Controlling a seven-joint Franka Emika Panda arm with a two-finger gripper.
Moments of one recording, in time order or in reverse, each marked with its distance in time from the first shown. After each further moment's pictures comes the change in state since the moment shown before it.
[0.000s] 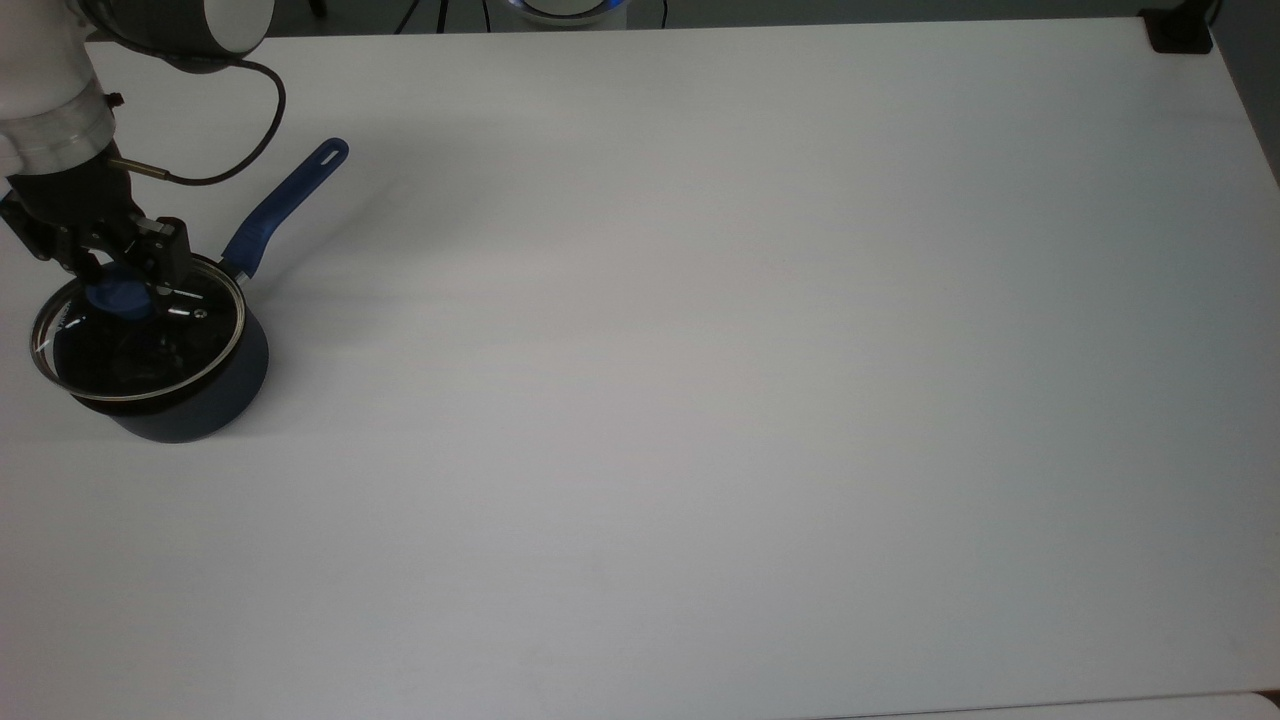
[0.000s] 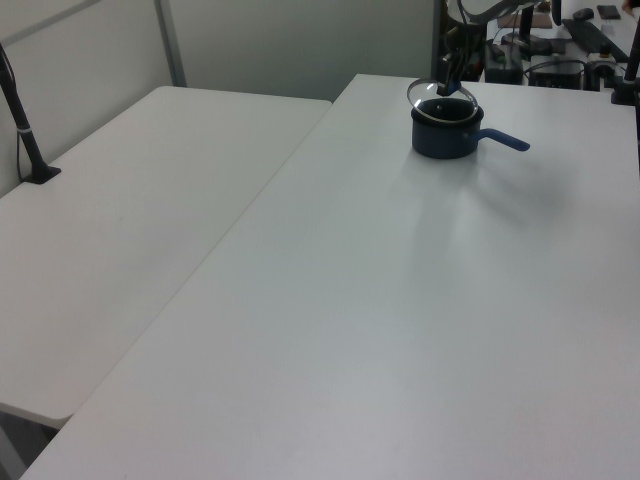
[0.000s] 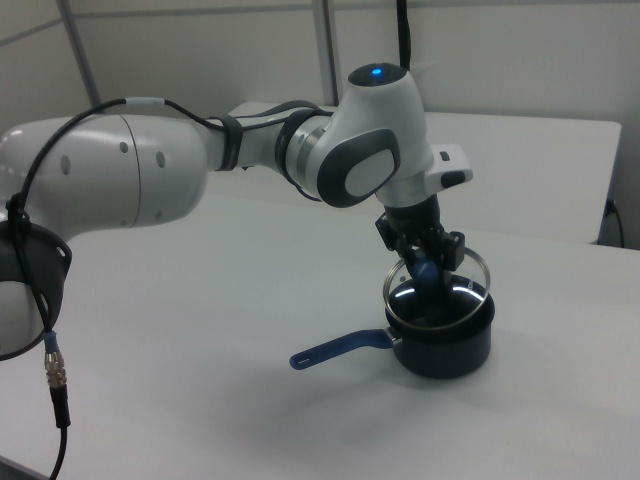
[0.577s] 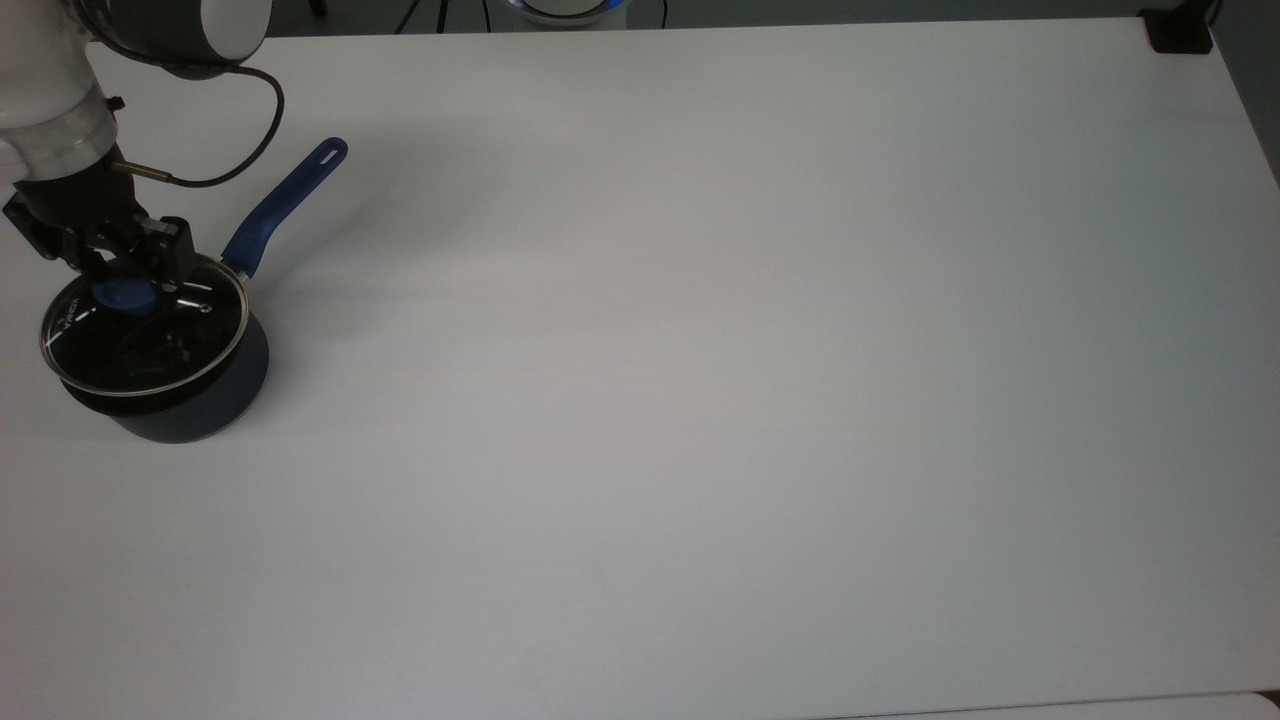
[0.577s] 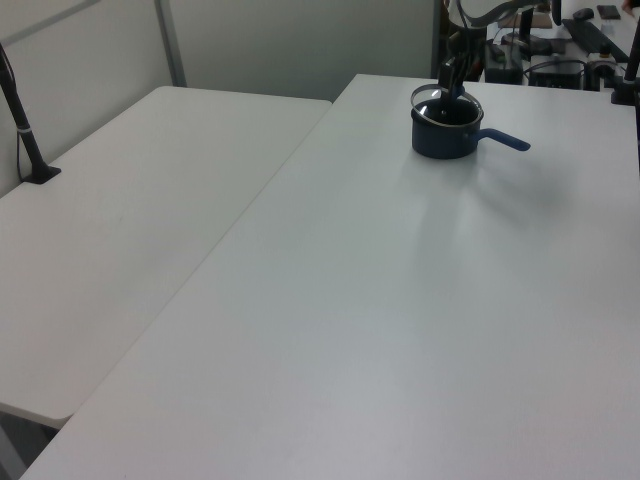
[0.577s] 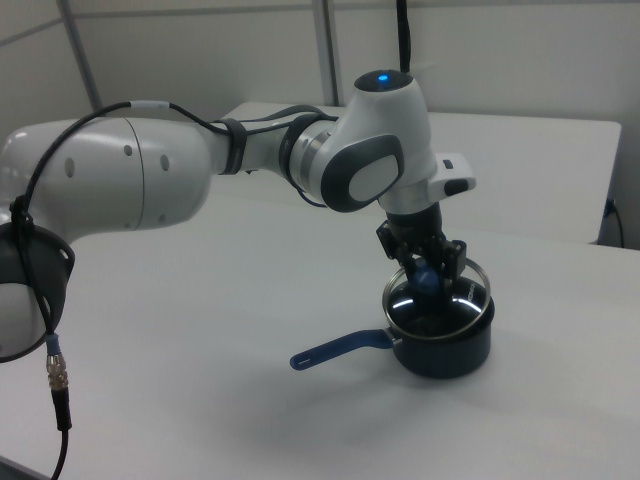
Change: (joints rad) arm -0.006 0.008 -0.003 -0.002 -0.002 -0.026 -0.018
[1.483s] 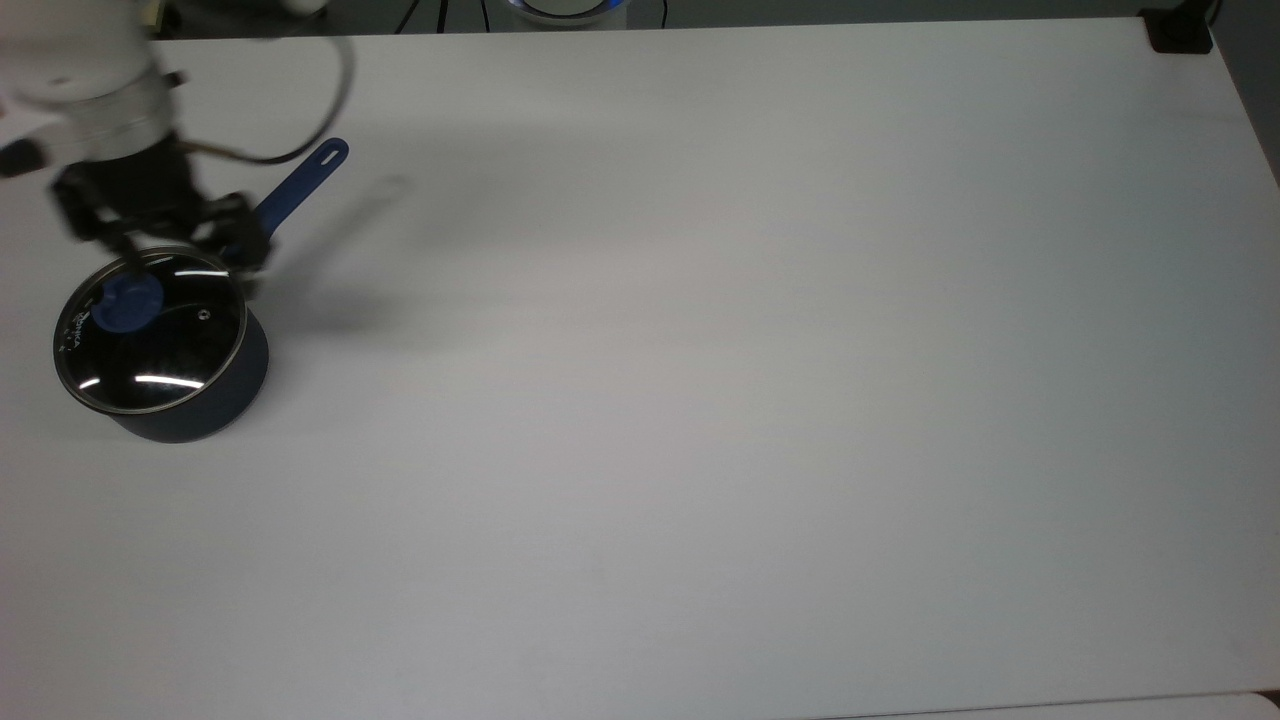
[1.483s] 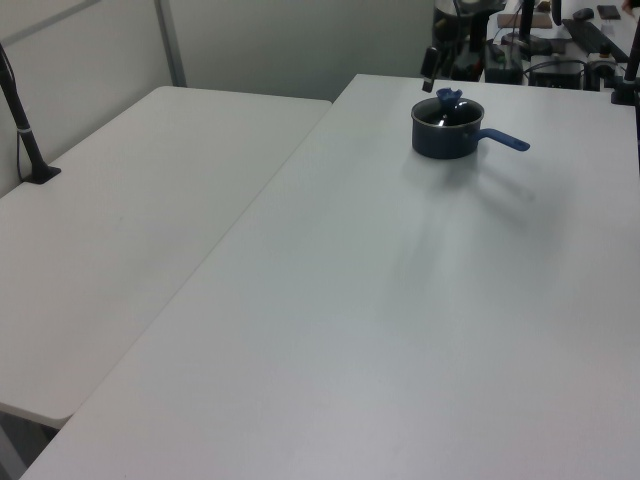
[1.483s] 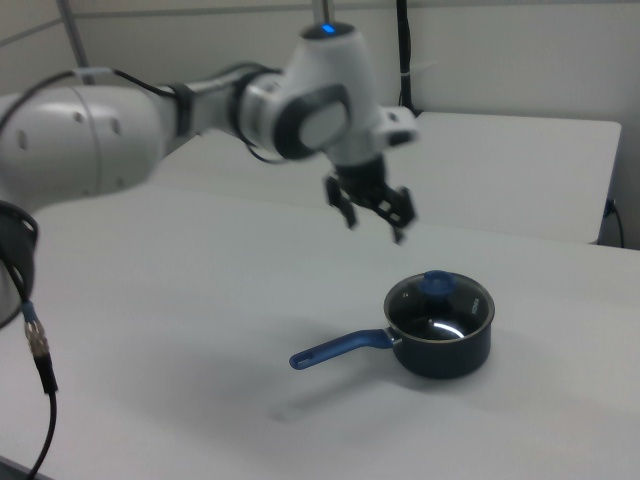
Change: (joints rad) arm 0.112 -0.080 0.015 0.011 -0.001 -0.093 0.102
